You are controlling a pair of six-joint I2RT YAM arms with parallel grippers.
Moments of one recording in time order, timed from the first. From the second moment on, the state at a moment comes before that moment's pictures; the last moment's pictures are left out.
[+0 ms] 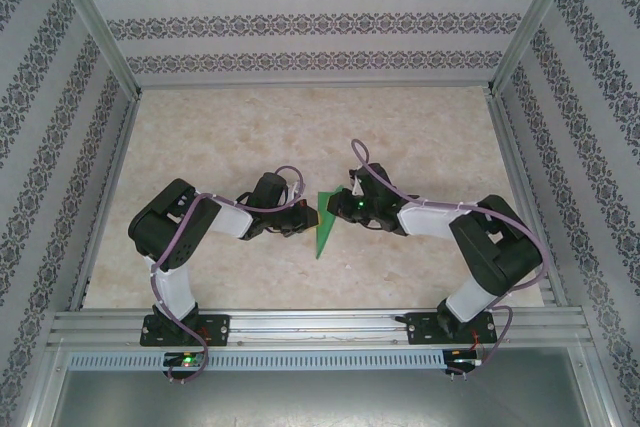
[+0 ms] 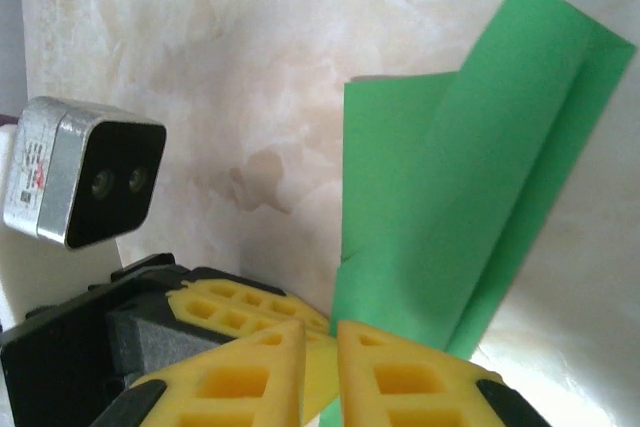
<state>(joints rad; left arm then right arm) -0.54 1.86 0.69 0.43 0.62 -0.93 0.57 1.63 0.70 0.16 -0.38 0.89</state>
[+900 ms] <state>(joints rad) -0.54 1.85 0.71 0.39 0.60 -0.94 0.57 1.73 0.72 0.15 -0.38 0.88</state>
